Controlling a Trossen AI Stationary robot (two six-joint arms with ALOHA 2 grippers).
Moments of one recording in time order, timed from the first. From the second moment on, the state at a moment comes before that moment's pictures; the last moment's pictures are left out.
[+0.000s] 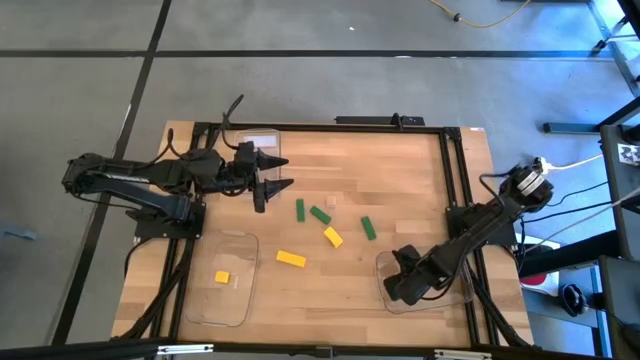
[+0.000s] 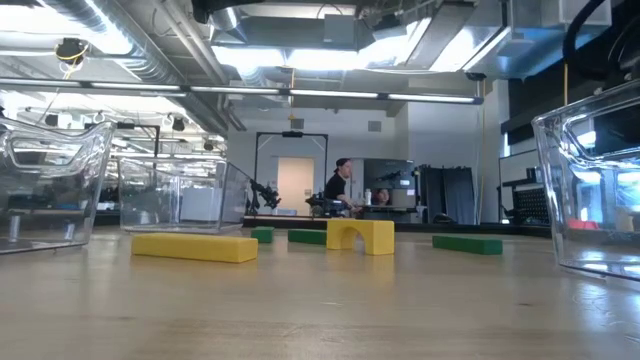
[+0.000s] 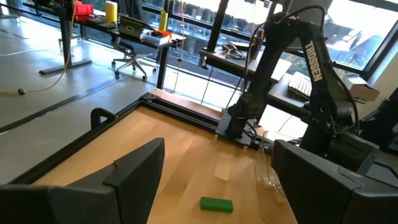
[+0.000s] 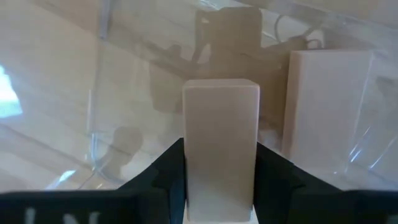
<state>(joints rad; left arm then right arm) -0.04 0.95 0.87 0.02 -0.31 -0.28 0.73 1.58 0.86 -0.67 0.01 1.87</state>
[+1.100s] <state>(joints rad) -0.04 0.95 0.87 0.03 -0.30 -0.33 0.69 1.11 0.86 -0.70 0.19 1.44</state>
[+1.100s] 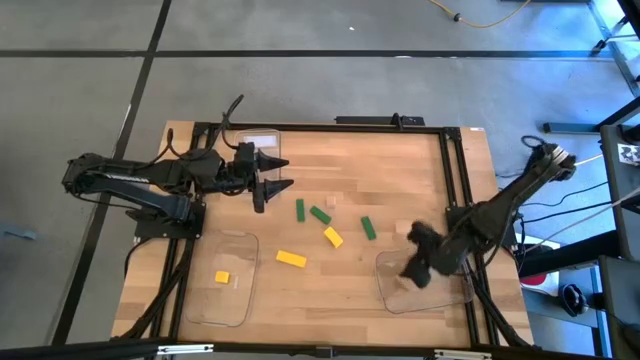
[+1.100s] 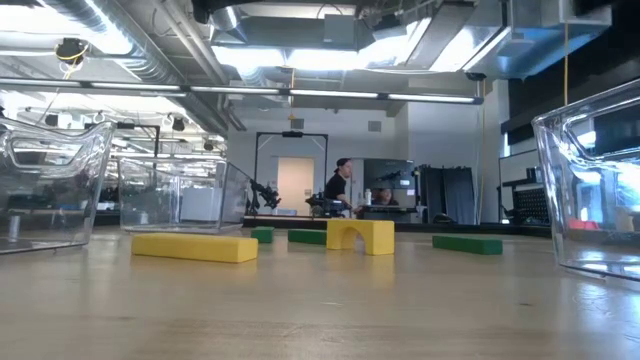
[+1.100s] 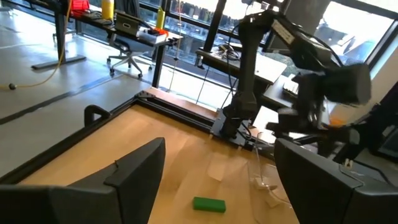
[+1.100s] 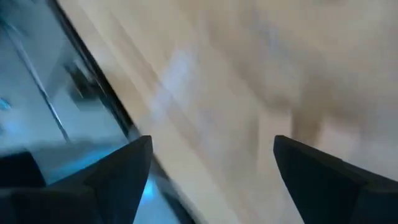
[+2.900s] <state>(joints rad) -0.04 0.95 0.87 0.12 -0.21 -0.33 0.14 1.03 0.86 0.07 0.22 0.33</state>
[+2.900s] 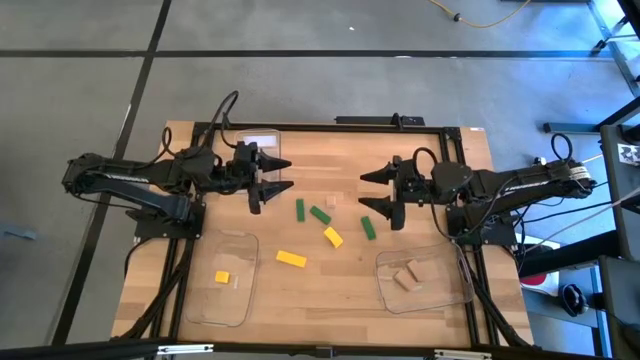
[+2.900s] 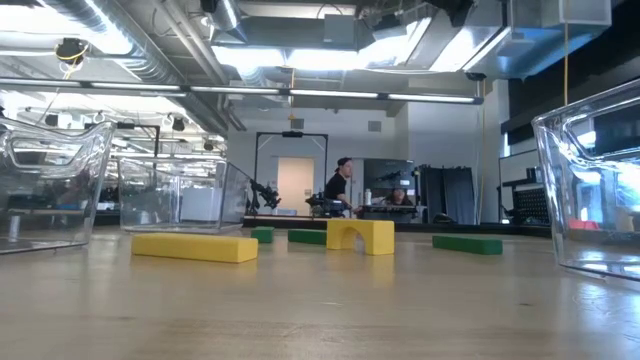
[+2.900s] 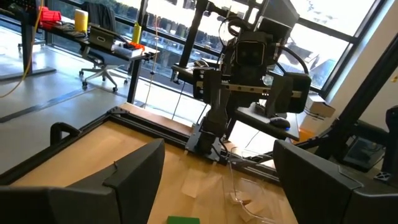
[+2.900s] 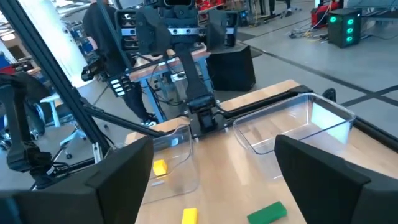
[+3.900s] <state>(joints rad) -0.04 0.95 0.87 0.13 -0.22 -0.34 -0.08 1.84 1.06 -0.20 0.19 1.01</state>
